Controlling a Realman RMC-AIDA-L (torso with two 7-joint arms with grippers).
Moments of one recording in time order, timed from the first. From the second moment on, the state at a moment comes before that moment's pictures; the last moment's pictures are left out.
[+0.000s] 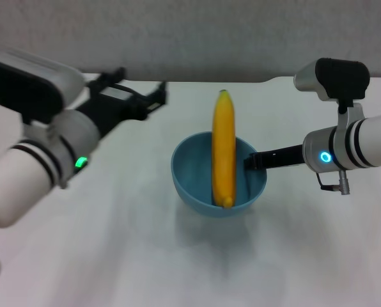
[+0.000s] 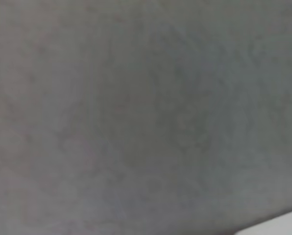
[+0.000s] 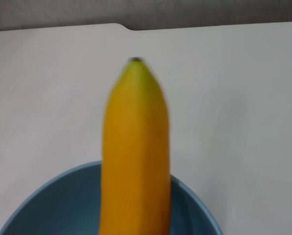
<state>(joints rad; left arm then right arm) -0.28 -2.03 -1.27 -1.22 0.38 -0.09 2.44 0.84 2.01 1.66 0.56 -2.01 0.74 -0.58</state>
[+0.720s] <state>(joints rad) -0.27 -2.03 -1.51 -0.81 0.31 -0.64 2.67 0.73 2.02 1.65 0.67 -2.00 0.70 -0.63</state>
